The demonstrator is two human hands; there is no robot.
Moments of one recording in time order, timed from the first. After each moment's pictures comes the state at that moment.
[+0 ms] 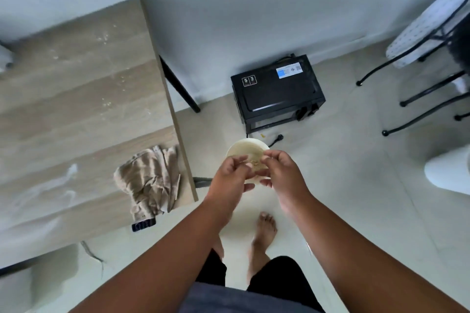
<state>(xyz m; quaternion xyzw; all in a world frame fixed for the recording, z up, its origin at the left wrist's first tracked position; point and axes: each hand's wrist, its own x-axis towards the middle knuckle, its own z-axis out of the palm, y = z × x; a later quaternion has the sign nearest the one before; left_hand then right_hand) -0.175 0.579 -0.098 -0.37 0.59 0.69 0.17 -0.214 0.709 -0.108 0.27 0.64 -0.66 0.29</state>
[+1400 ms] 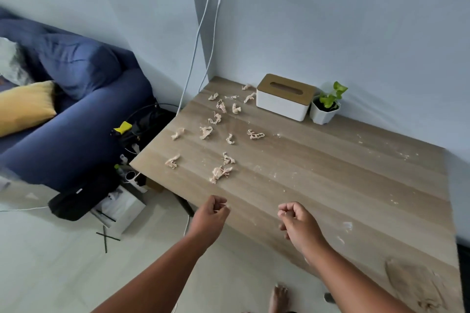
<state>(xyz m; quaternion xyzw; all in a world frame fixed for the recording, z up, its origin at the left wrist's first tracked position) 0.193 0.037 -0.004 -0.55 0.61 0.55 -0.13 -0.006 0.188 -0.001 -0.20 0.79 -0.44 0.37</state>
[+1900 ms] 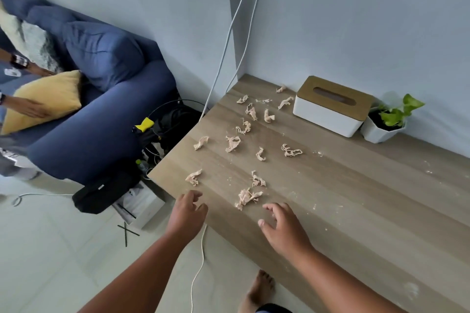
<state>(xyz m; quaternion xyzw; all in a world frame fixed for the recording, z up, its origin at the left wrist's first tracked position) 0.238 -0.118 -0.039 -0.63 0.68 0.36 -0.09 0.006 0.035 -0.061 -0.44 0.79 -0.26 0.34</state>
